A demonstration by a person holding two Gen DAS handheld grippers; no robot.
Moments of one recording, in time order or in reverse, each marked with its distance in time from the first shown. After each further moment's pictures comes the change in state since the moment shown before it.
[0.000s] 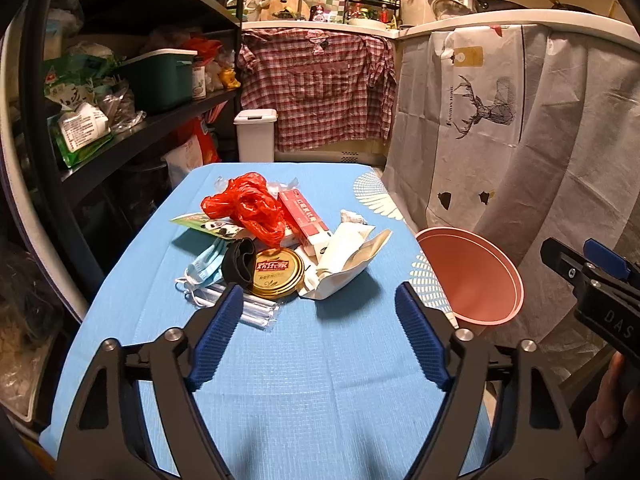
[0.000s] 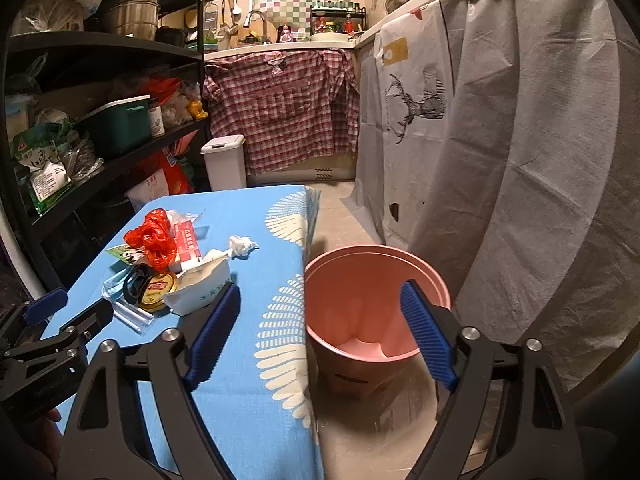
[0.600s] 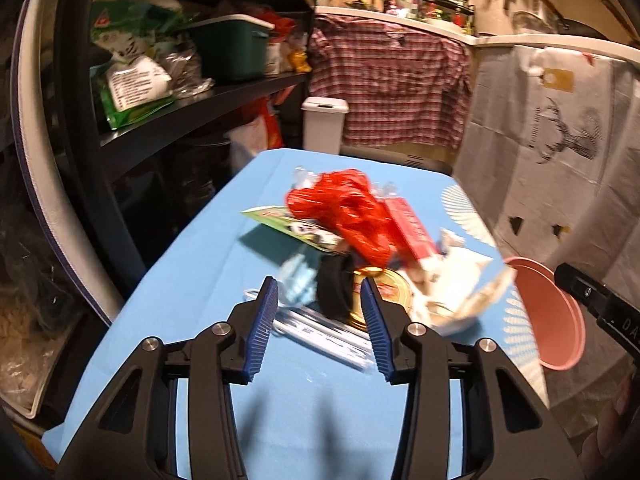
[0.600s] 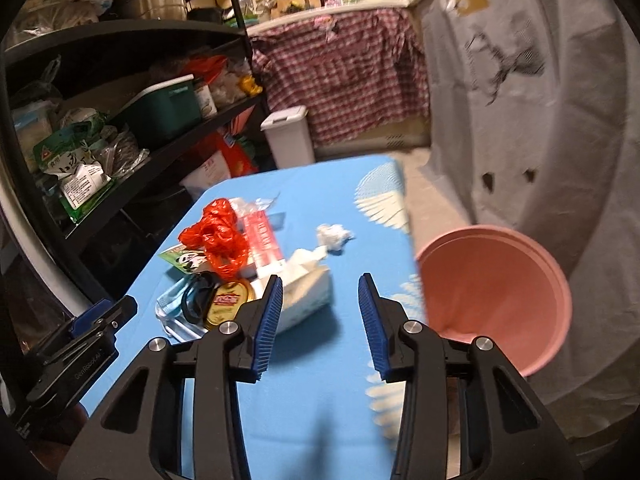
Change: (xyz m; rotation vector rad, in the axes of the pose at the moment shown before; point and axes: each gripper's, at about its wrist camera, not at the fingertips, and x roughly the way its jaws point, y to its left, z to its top) left arm 0.059 0.089 0.016 -0.145 0.022 0.171; right arm 0.104 0.068 0.012 0.074 0.152 0.260
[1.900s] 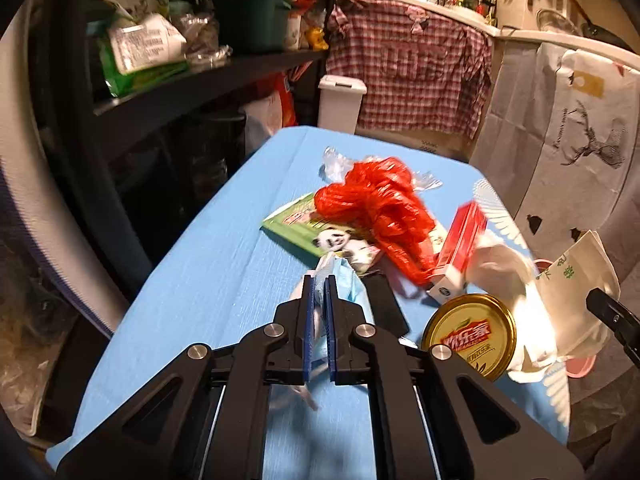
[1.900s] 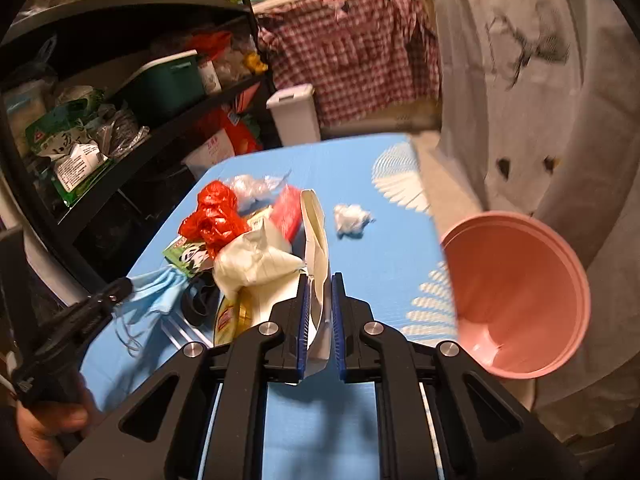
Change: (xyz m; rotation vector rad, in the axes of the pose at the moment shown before) left arm 0.031 0.032 0.010 -0.040 0.069 -0.007; right arm 0.000 0.012 -0.002 -0.058 0.023 -0.034
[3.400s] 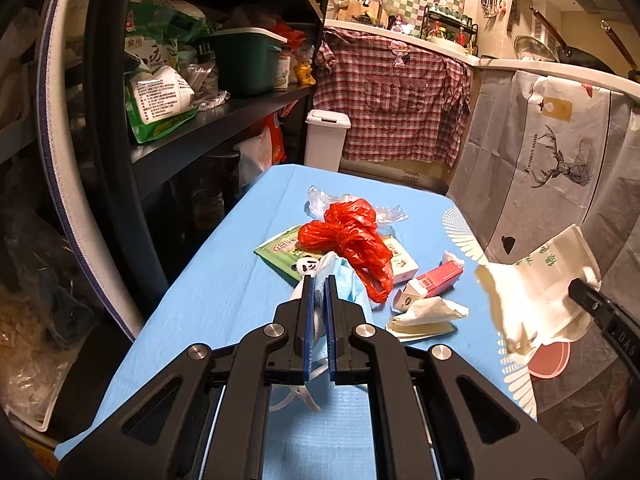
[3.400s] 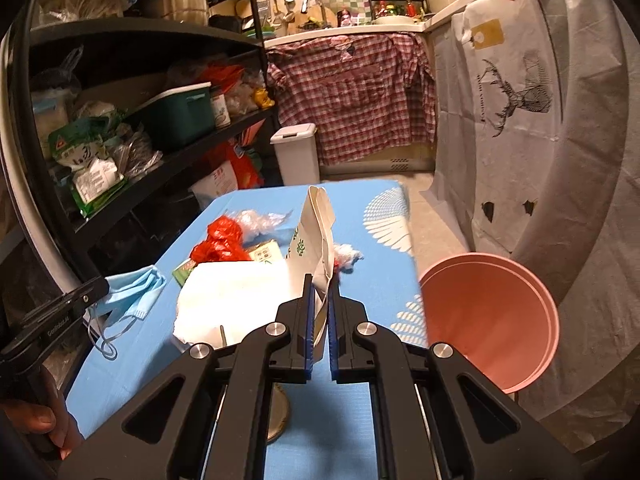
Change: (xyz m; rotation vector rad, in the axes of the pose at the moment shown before) left arm -0.060 -0.005 0.002 0.005 -0.108 -0.045; right arm -0.046 -0.001 0.009 -0.035 -0.122 -0.018
